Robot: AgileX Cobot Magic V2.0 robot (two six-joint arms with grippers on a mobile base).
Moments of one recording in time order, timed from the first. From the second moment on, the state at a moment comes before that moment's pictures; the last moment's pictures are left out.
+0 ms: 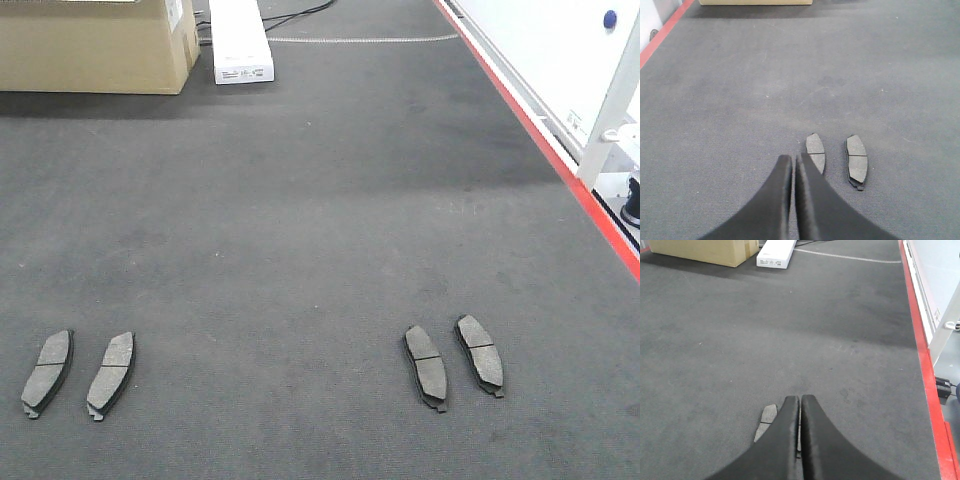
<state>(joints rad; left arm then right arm) -0.20 0.28 -0.78 0.30 1.06 -0.26 0.35 0.45 -0.96 -0.11 0.94 0.04</state>
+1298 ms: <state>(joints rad) -0.12 0.21 -0.55 0.10 0.64 -0.21 0.35 0.45 -0.96 -0.10 0.94 0.04</state>
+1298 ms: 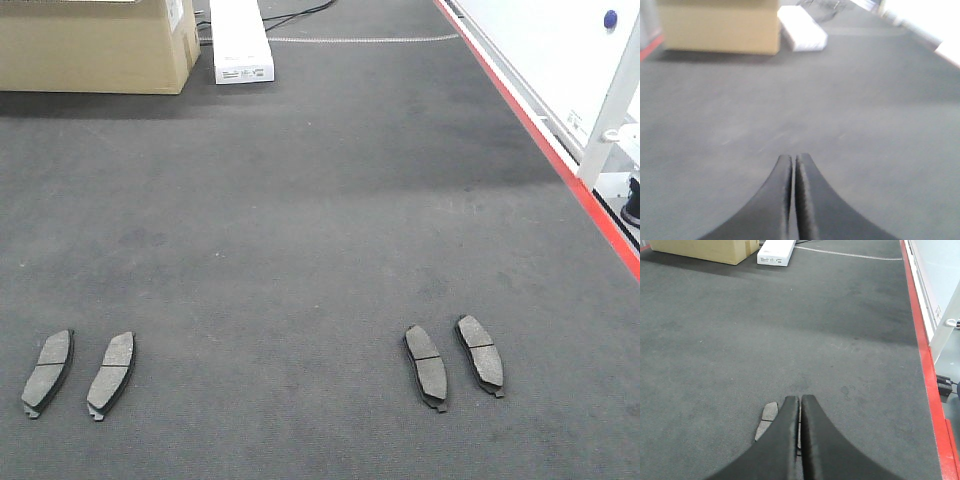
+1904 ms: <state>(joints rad) 0.03 -0.01 0.02 -0.06 0.02 -0.11 0.35 0.45 -0.96 -0.10 0.94 0.04</state>
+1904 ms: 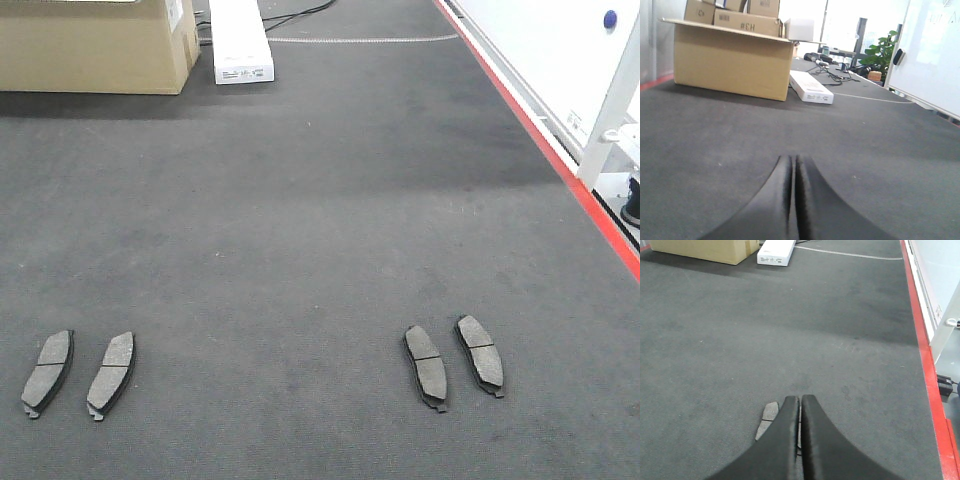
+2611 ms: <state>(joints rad) 0.03 -0.01 0.03 -0.04 0.02 -0.11 0.35 0.45 -0.96 -0.10 0.94 0.04</state>
